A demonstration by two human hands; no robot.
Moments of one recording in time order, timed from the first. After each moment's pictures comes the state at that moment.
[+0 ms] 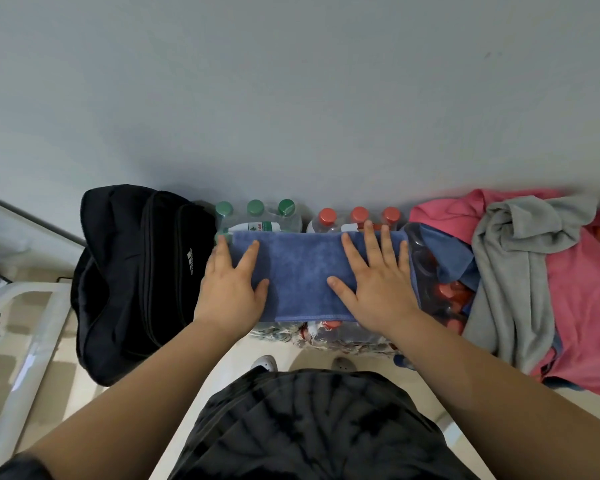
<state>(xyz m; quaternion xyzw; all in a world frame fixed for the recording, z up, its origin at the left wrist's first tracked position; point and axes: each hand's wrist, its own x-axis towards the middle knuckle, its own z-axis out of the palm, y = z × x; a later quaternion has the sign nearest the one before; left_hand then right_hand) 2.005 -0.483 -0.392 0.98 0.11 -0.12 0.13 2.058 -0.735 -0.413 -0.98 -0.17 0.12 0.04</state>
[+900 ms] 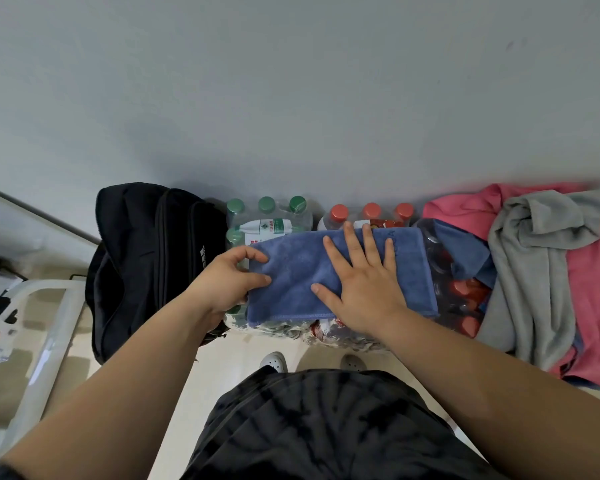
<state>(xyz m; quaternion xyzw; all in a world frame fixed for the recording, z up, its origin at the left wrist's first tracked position) 2.018 -0.454 -0.367 0.73 0.28 -0.21 0.59 2.049 -0.698 -0.417 -0.97 -0.21 0.12 0.03</state>
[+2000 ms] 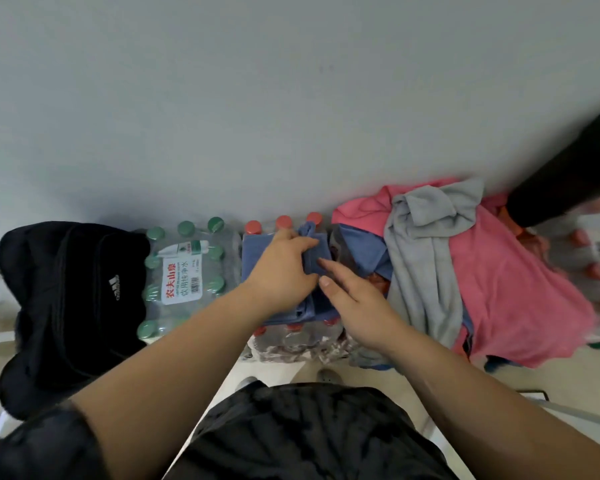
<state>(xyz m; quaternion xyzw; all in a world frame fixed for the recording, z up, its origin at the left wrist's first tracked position) 2.067 -0.663 -0.337 0.94 -0.06 -0.16 0.31 2.027 -0.828 -0.372 -0.80 -0.03 0.24 0.55</state>
